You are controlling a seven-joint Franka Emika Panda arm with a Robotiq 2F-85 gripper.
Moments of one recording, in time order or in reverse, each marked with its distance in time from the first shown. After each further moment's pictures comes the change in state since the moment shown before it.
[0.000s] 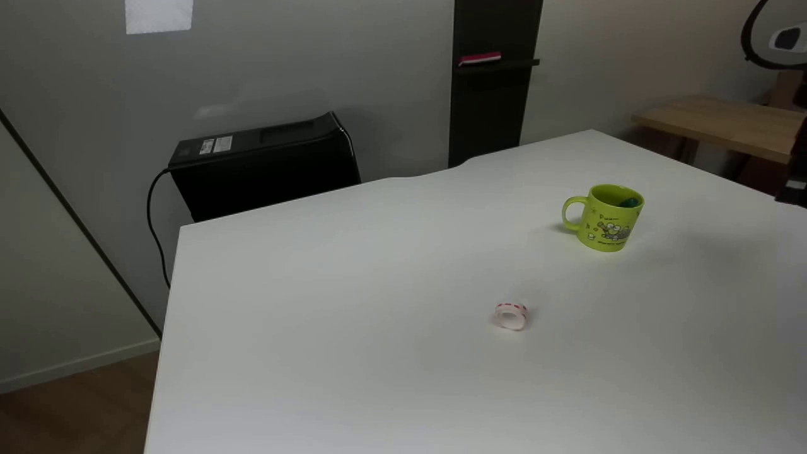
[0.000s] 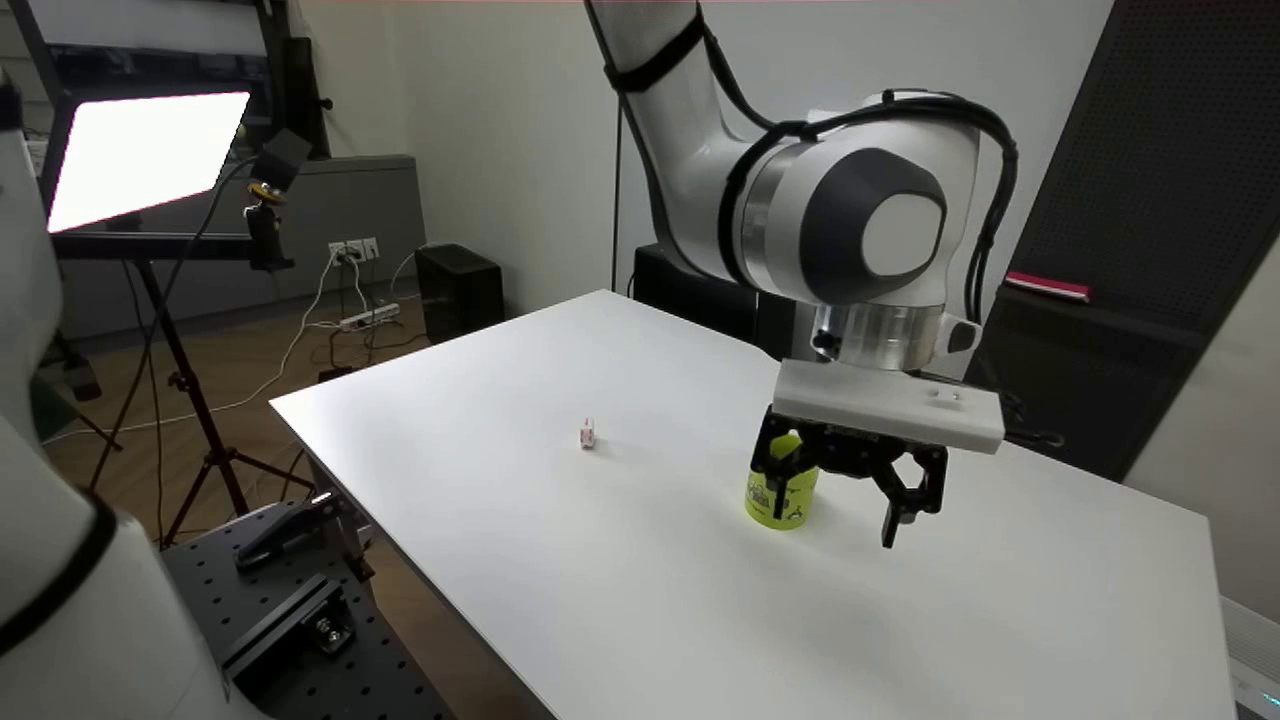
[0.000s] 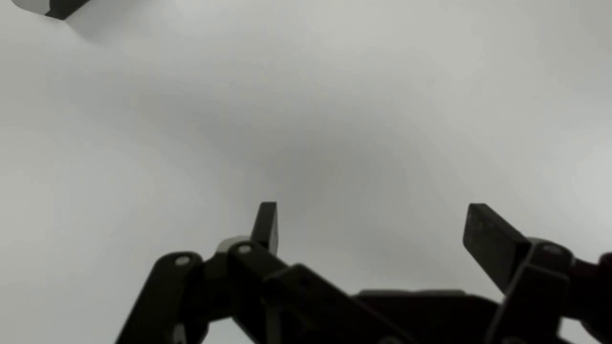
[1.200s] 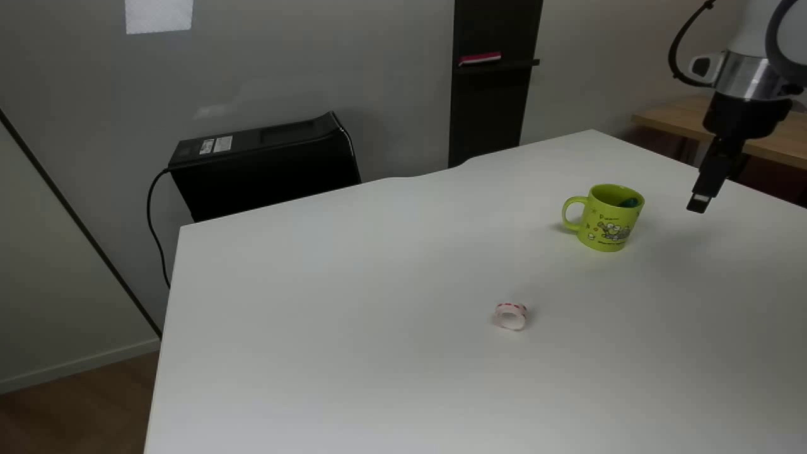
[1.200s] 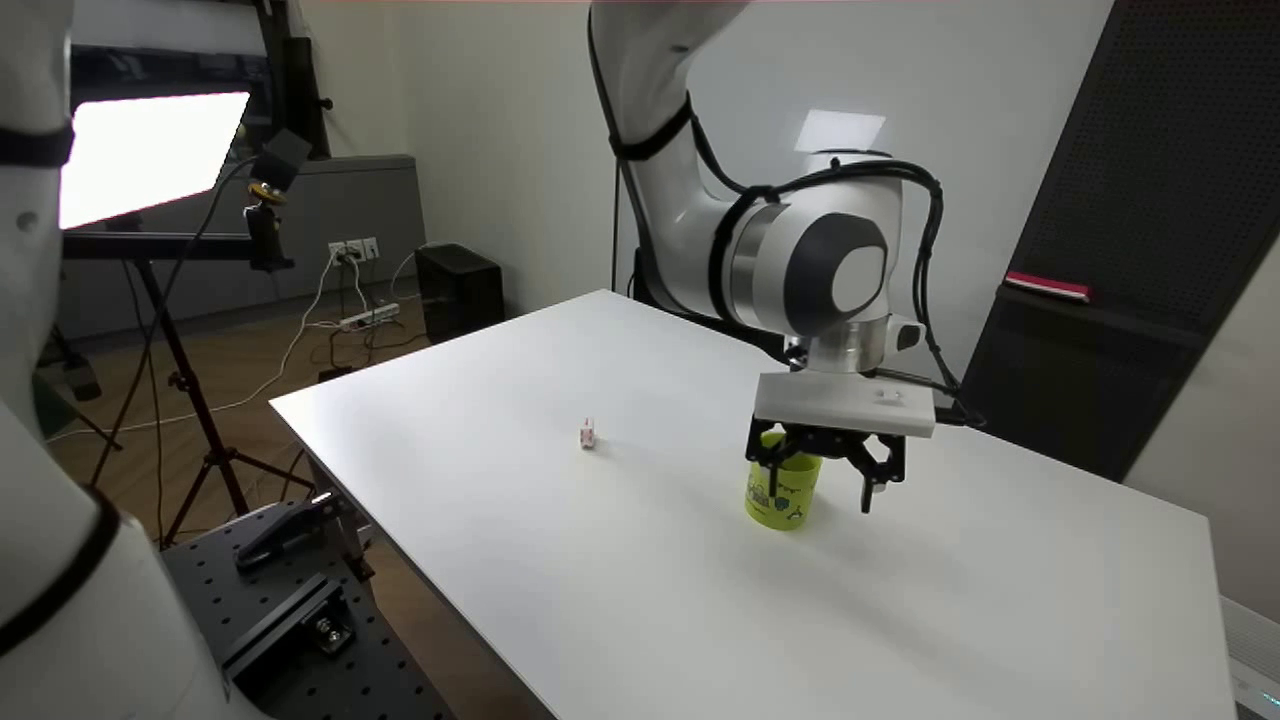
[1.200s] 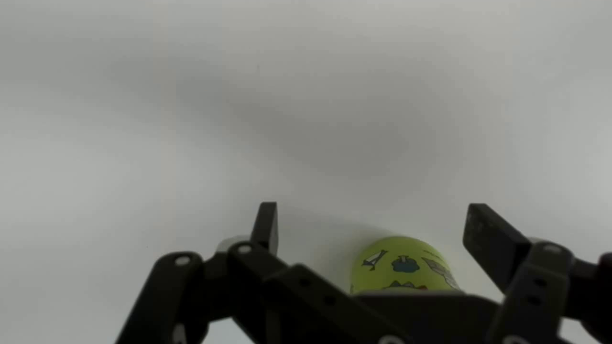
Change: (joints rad) arm 0.030 0.174 0.074 0.114 -0.061 0.153 0.128
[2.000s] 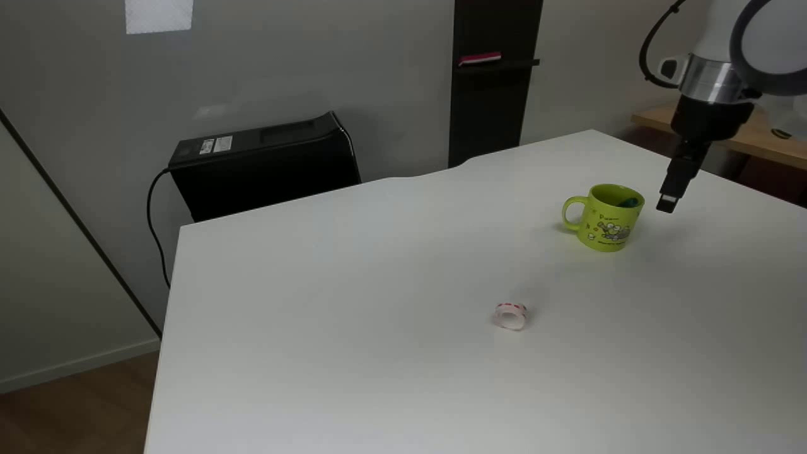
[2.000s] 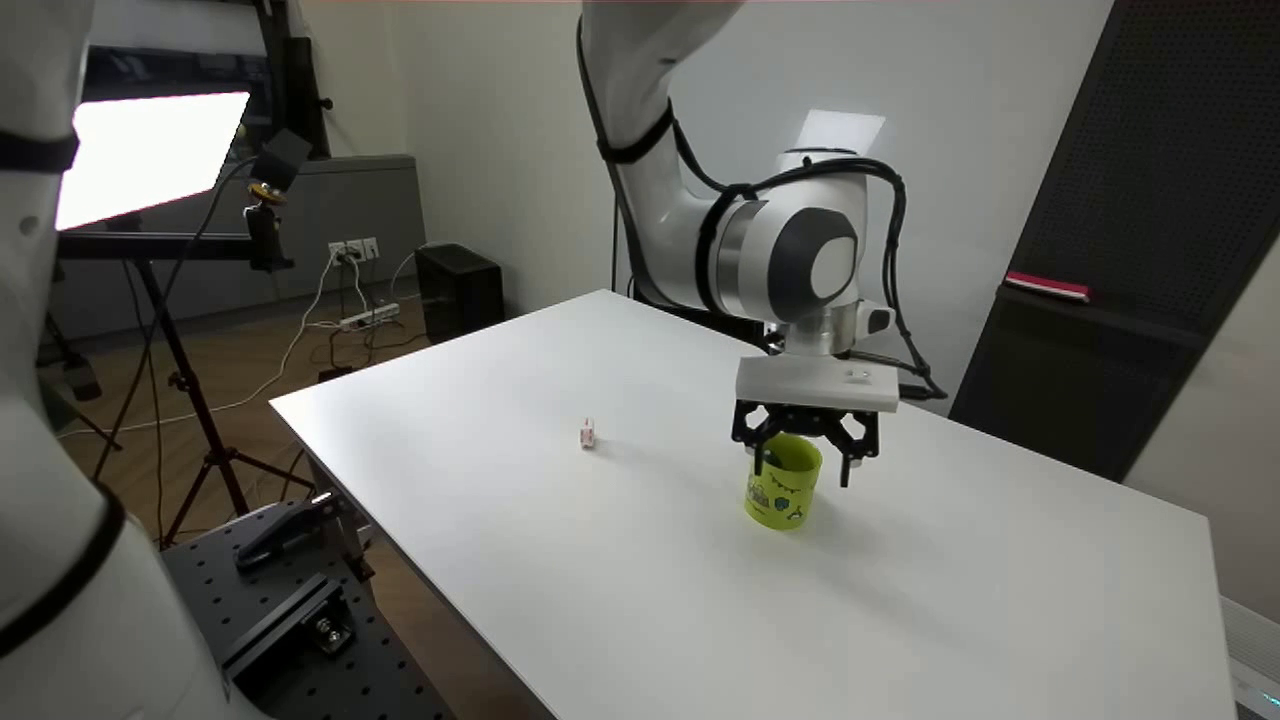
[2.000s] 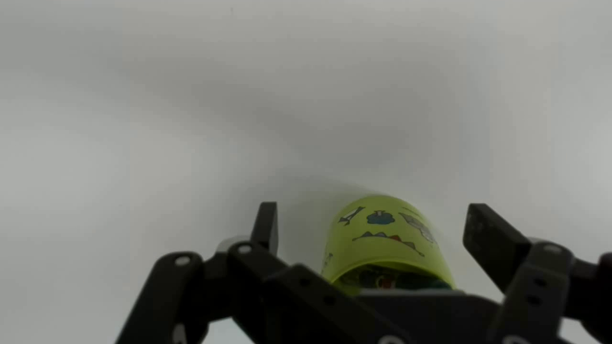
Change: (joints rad) arm 0.061 0.037 0.006 0.046 -0.011 0.003 0.064
